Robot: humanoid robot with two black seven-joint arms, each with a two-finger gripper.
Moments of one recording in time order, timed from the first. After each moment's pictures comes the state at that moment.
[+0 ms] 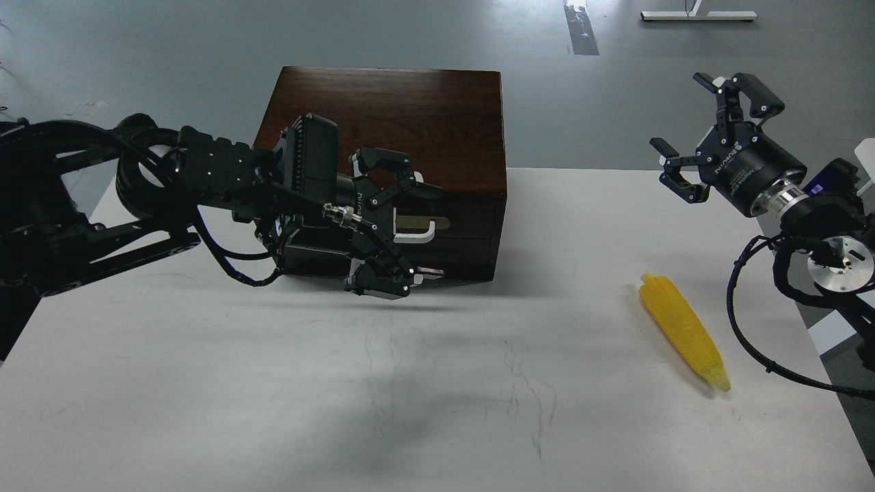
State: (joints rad) left arm -1.29 0.67 -0.09 -1.52 2.18 -0.12 -0.49; right arm 0.65 -0.64 0.76 1.06 -0.11 0.30 0.15
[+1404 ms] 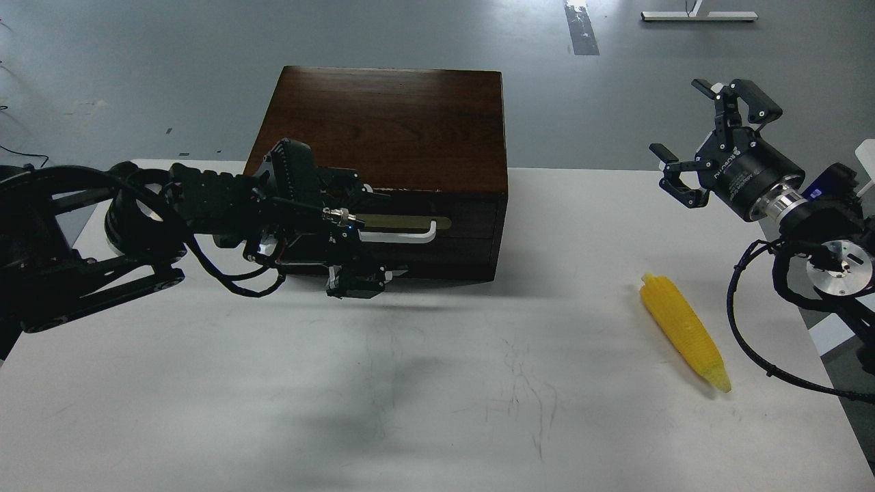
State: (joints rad) left arm -1.18 0.69 -0.09 -1.51 2.18 -0.20 -0.30; right arm 0.64 -0.64 0.75 1.06 -0.11 0.30 0.15
